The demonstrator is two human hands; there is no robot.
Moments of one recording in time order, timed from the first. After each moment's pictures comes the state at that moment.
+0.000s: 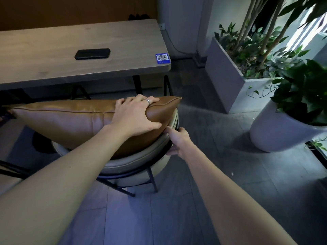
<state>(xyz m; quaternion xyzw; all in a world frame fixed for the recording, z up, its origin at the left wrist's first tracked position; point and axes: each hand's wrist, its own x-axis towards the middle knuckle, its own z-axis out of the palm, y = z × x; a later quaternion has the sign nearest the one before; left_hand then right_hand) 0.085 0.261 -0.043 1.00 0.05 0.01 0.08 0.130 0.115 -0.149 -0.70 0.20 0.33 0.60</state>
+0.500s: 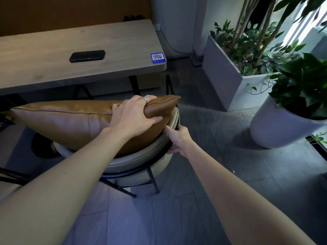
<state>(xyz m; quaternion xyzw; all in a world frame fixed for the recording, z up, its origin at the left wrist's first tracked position) 0.083 0.248 -0.043 0.99 0.08 0.03 0.11 0.133 0.106 -0.149 -0.73 0.14 0.32 0.59</state>
